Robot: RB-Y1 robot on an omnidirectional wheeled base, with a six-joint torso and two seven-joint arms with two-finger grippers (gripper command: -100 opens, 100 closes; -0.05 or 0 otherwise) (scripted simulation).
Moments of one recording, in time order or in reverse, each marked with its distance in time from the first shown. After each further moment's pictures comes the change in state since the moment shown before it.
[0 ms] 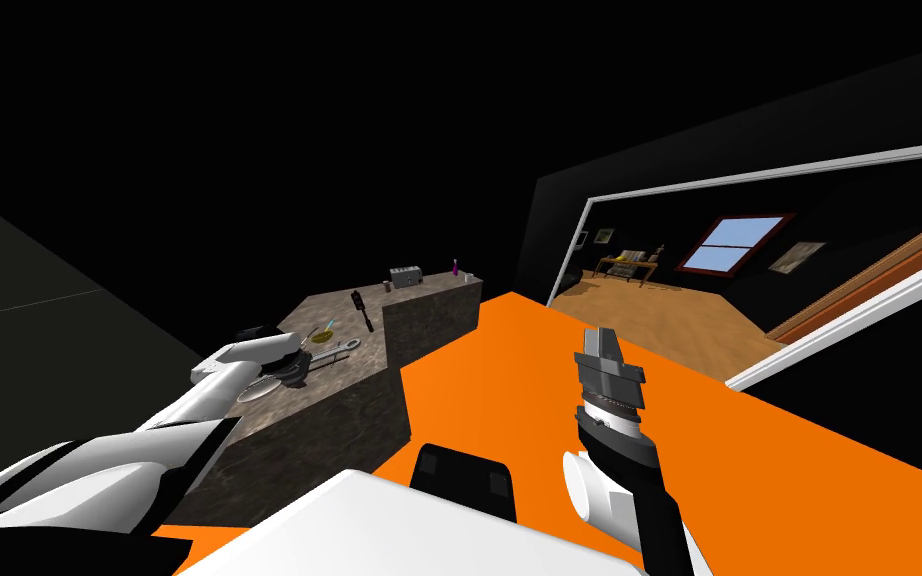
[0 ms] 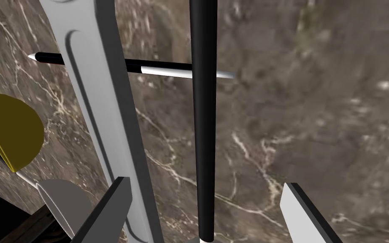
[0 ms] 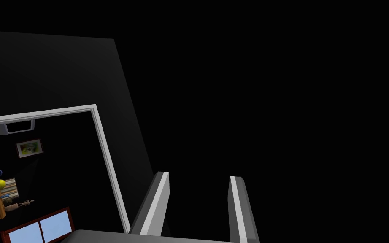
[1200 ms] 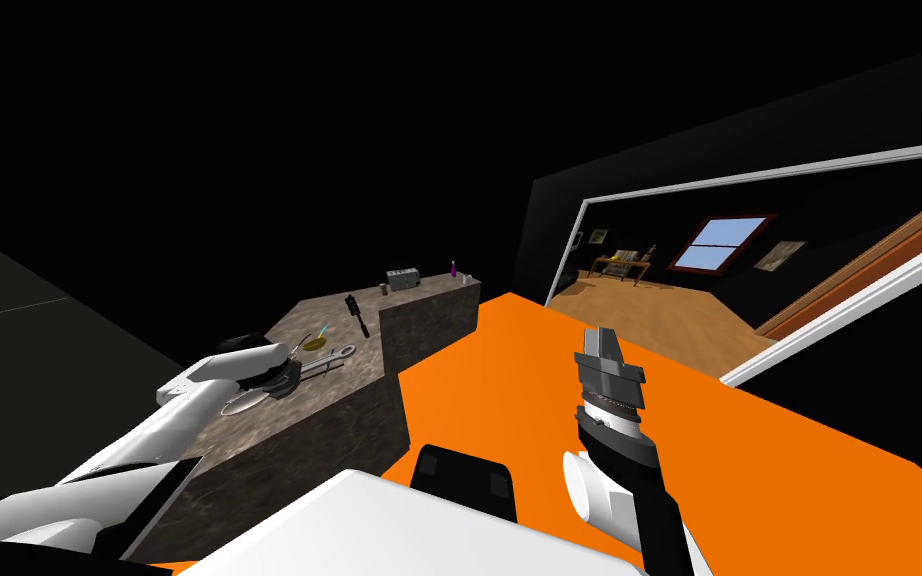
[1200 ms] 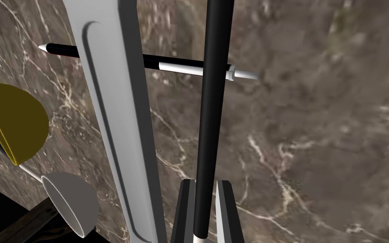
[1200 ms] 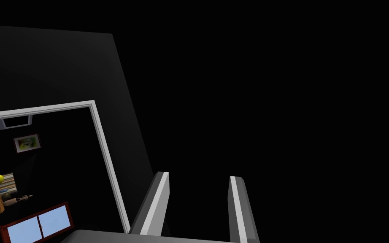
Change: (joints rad) left arm 0.176 -0.019 0.042 -0.175 0.051 0.018 0.100; right arm 0.000 0.000 0.000 0.000 0.000 0.000 0.000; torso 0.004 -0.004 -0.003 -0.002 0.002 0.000
